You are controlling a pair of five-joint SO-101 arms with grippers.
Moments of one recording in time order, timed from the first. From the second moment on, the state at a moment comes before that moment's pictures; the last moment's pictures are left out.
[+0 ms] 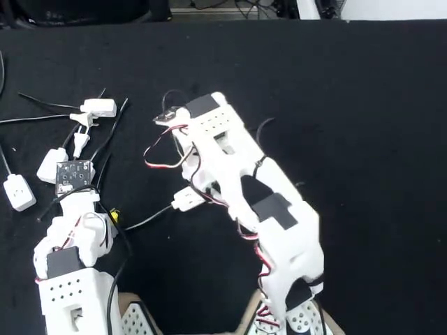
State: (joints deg) left arm -22.9 -83.7 87.6 57.9 -14.3; right arm -29.3 27.0 -12.3 99.5 15.4
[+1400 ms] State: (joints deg) left arm -22.9 -83.7 87.6 57.9 -14.3; right arm -10.0 -11.6 51.6 56.7 27.6
